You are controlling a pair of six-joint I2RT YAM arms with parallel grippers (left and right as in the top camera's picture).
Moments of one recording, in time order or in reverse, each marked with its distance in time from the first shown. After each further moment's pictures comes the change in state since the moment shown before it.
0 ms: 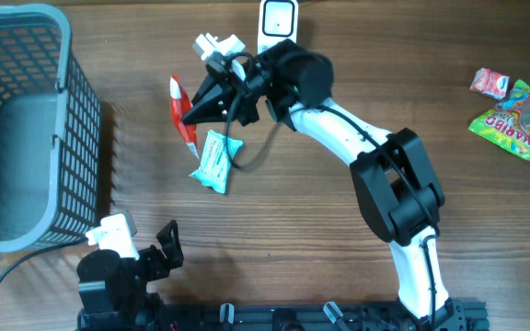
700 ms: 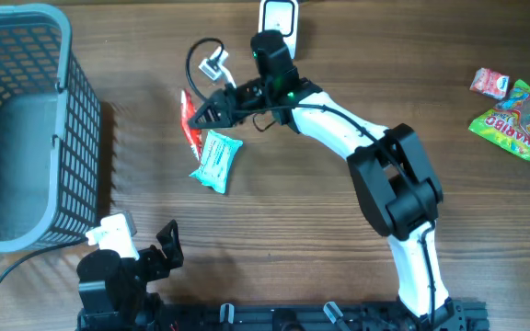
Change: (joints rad) left arm 0.000 0.000 0.000 0.000 0.000 0.000; right arm -0.024 0.029 -0.050 -1.442 0.189 -0.640
